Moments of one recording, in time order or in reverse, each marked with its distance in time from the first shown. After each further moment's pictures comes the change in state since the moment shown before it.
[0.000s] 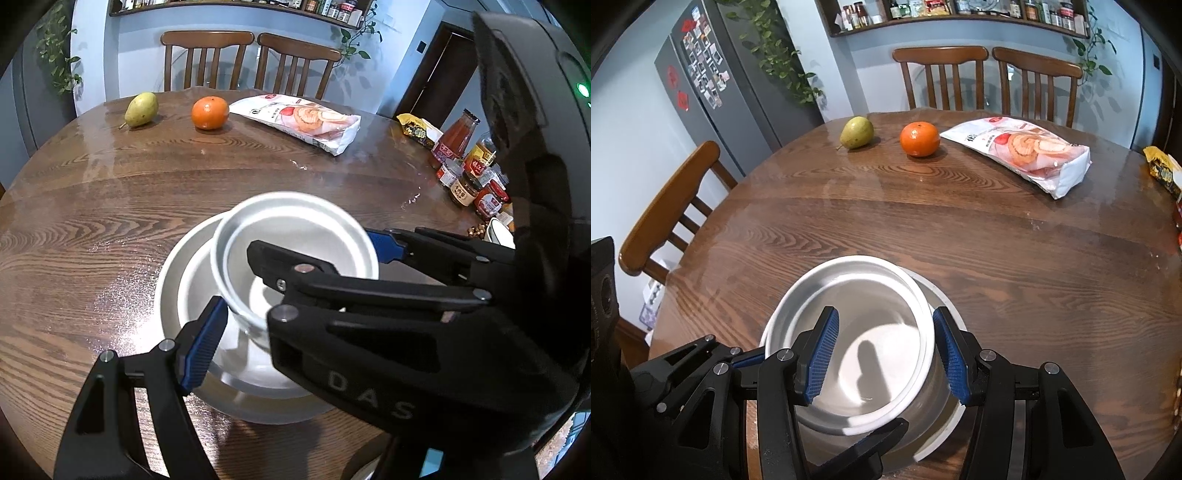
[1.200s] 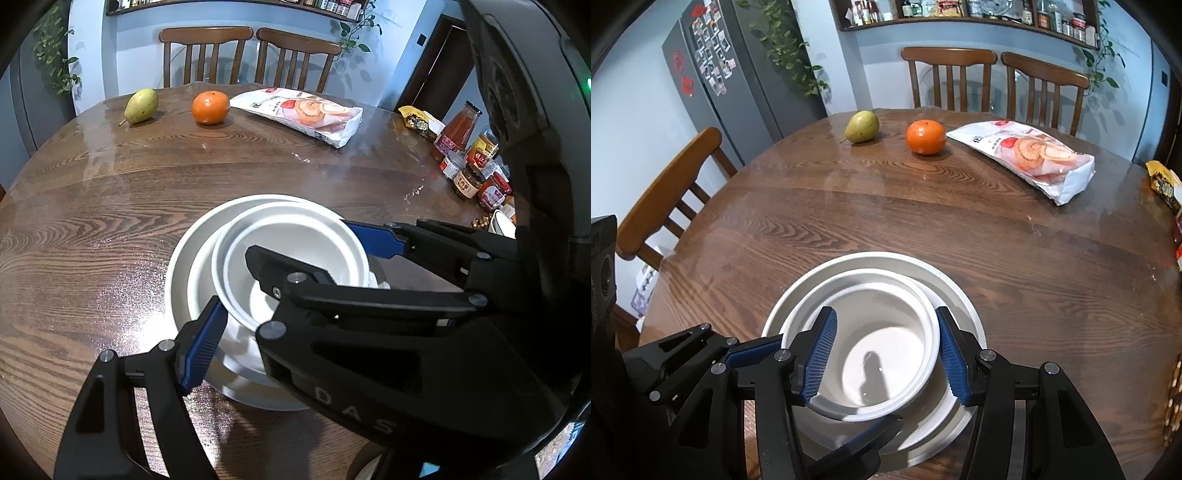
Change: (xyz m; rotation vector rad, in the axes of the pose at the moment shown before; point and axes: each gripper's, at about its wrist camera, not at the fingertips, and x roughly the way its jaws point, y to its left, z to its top) left arm 0.002 0.003 -0.002 0.013 0.024 0.005; right arm 0.007 0.006 -0.003 -0.052 0.012 -0.031
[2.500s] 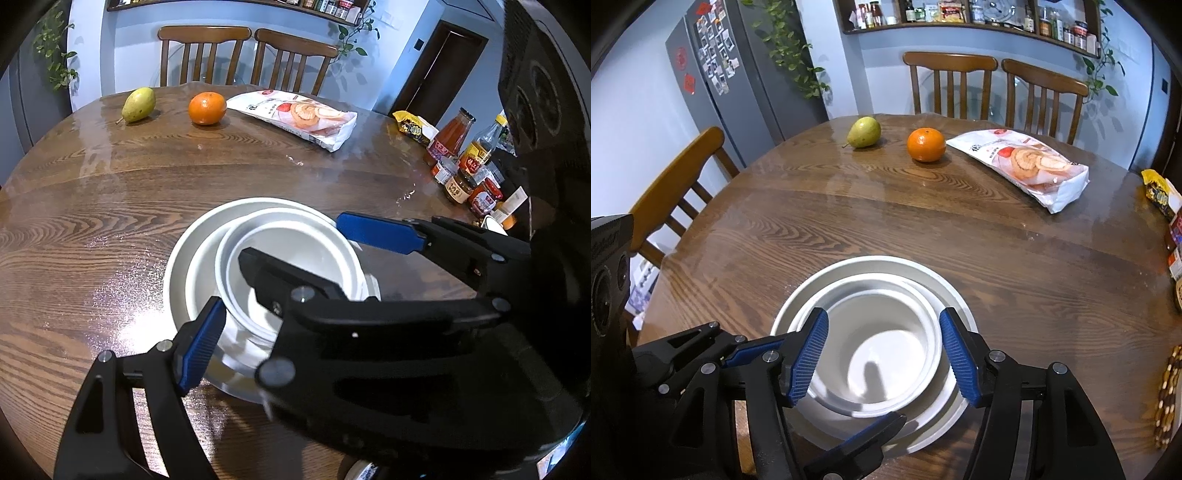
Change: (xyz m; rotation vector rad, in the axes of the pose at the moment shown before) left arm -0.007 0.000 0.001 -0.015 -0.006 -0.037; right arm -0.015 0.003 0.000 -0.023 -0.023 -0.014
